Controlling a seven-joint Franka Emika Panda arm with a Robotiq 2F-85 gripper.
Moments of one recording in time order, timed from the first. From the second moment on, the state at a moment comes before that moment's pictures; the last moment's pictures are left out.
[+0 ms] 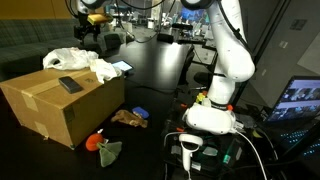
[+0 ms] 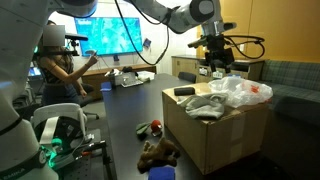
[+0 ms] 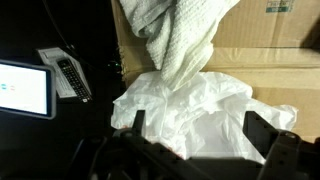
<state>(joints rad) 0.09 0.55 -0.05 -1.32 -0.17 2.06 0.20</state>
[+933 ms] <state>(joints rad) -0.04 0.77 0.03 -1.04 0.02 1.98 -0.10</state>
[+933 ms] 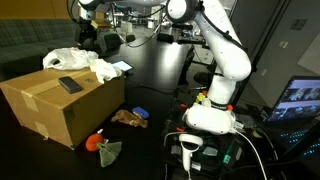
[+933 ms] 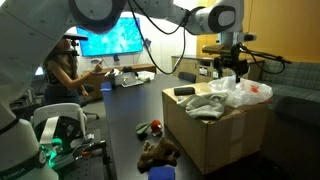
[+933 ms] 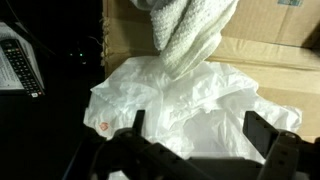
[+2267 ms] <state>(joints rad) -0.03 1.11 -0.01 -0.68 0.02 1.87 0.06</state>
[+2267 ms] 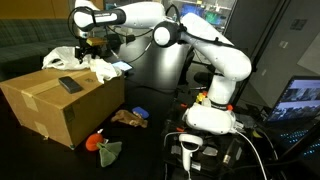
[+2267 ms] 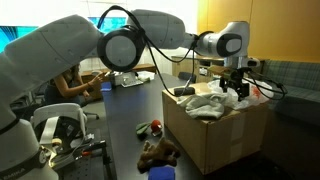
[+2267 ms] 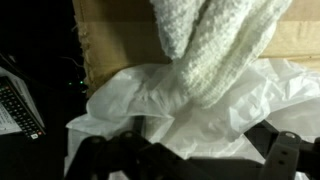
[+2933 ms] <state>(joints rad) -0.03 1.15 -0.01 -0.61 0.02 1.79 0.10</state>
